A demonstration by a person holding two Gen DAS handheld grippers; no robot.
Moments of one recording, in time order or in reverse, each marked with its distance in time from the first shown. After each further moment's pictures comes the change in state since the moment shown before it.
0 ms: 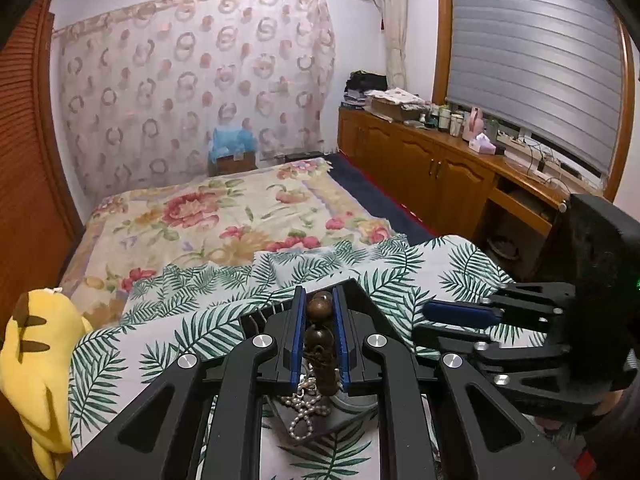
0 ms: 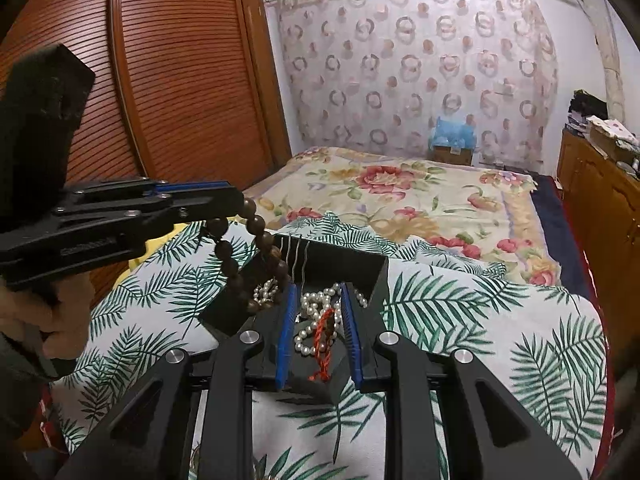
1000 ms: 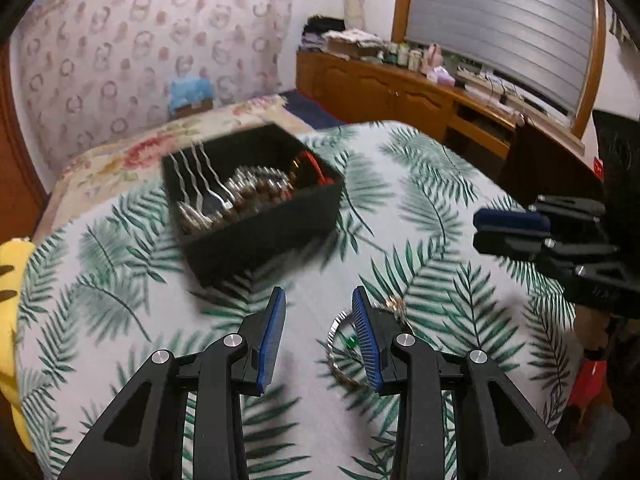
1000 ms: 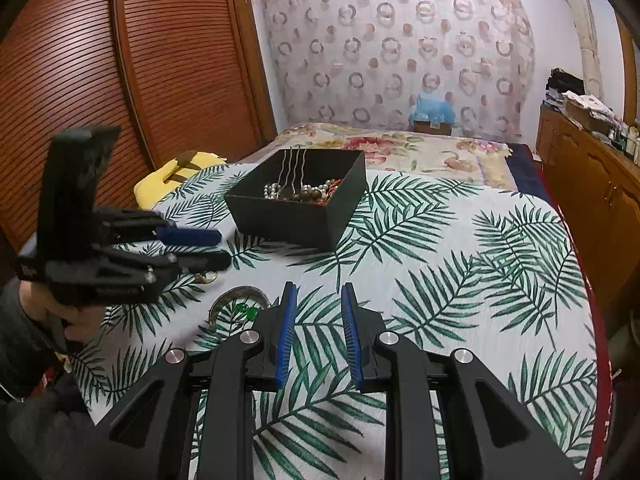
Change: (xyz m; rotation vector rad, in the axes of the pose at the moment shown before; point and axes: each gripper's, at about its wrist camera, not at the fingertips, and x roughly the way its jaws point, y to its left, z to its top) left arm -0.007 -0.049 -0.118 0.075 0.214 -0.135; right arm -0.075 0.014 -0.100 0.038 0.068 -0.055
